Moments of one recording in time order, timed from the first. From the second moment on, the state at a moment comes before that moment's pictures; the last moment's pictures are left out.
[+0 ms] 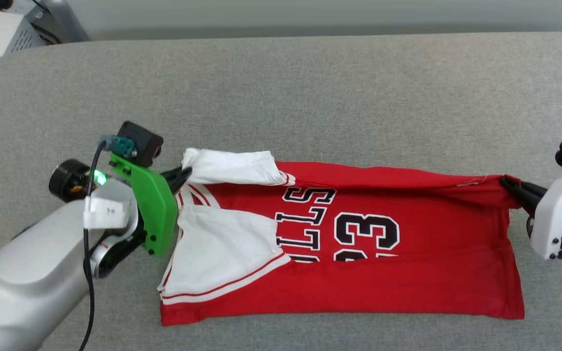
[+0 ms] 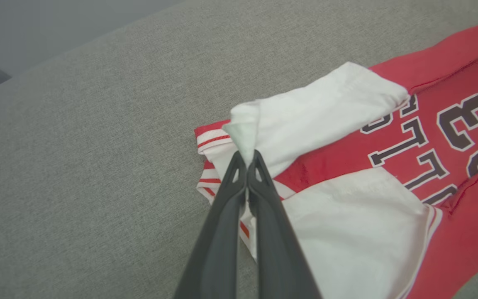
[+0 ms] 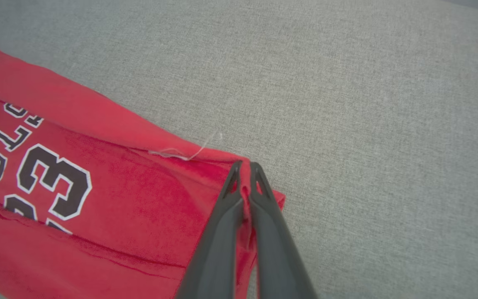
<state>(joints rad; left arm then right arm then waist) -0.83 0.71 -1.08 0.29 -0.99 -0.04 0.18 -0.51 -0.71 0.58 0.34 0.89 0.13 0.28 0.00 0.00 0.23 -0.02</state>
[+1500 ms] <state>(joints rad) -0.37 0.70 -0.81 0.10 -0.86 0.44 -0.26 -0.10 -0.73 0.22 0.15 1.12 0.13 0.34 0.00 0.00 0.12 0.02</state>
